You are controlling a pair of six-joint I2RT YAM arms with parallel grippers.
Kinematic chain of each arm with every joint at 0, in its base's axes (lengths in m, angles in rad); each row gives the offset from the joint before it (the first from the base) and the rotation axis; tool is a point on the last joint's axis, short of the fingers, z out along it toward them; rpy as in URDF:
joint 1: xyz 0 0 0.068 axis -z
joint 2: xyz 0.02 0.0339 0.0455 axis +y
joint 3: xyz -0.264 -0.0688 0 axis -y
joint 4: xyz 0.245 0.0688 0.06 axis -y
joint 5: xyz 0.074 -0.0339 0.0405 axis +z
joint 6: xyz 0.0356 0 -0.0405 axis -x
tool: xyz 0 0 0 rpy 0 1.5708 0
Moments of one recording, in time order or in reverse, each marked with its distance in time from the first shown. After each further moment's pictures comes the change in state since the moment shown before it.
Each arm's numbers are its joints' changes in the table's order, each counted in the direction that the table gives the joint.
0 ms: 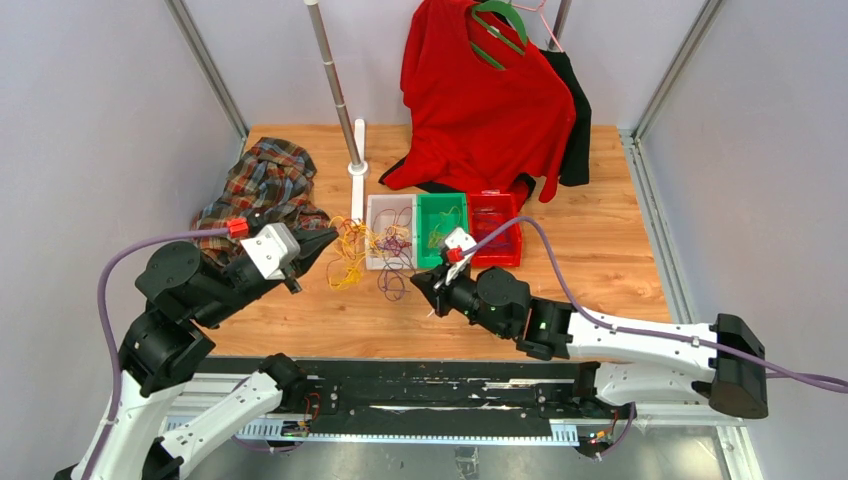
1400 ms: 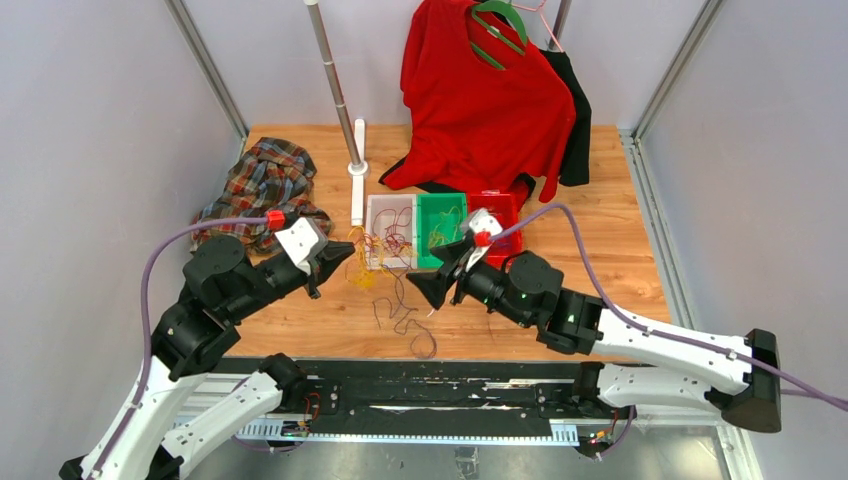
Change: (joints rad) left arm 0.000 -0.001 -0.148 -0.007 -0.003 0.108; right arm 0.082 -0.132 0.093 -0.099 0.101 0.000
